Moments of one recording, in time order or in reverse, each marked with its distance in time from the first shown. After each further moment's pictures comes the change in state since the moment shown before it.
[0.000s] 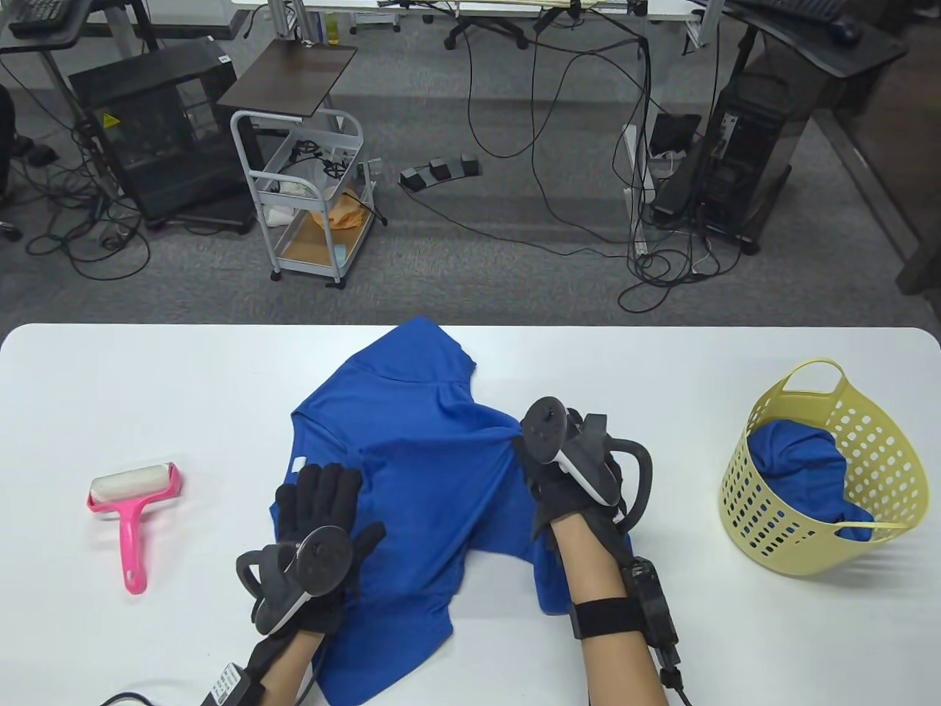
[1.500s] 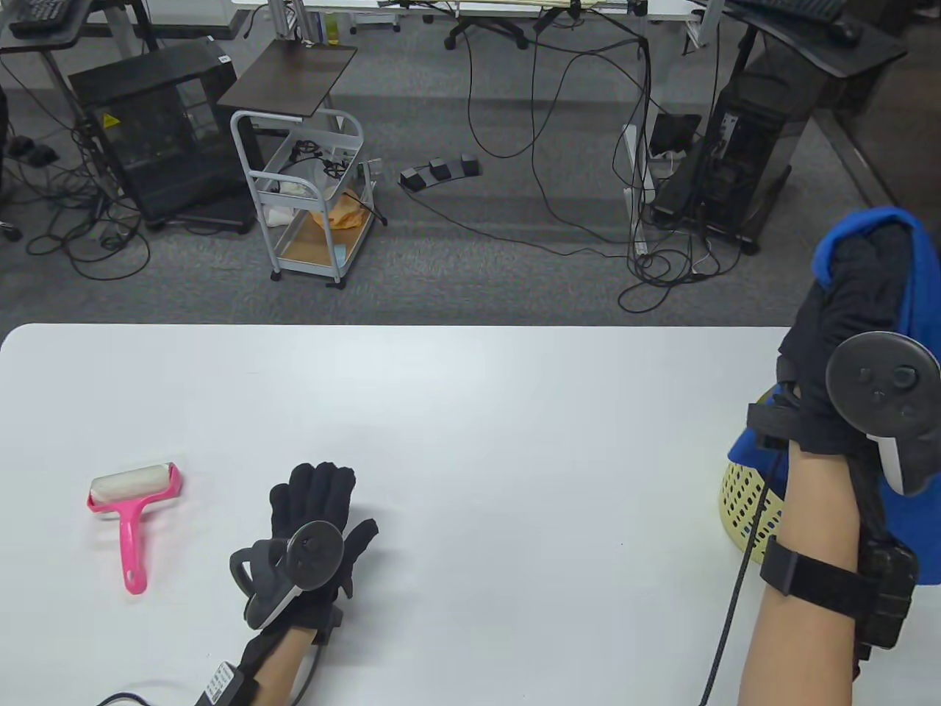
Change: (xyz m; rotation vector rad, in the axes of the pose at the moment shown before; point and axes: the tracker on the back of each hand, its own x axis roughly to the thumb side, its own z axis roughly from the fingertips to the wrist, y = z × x) left_hand -0.015 -0.008 -0.004 -0.047 0.016 0.014; right_hand -0.163 -0.205 0.013 -0.676 0.120 -0.178
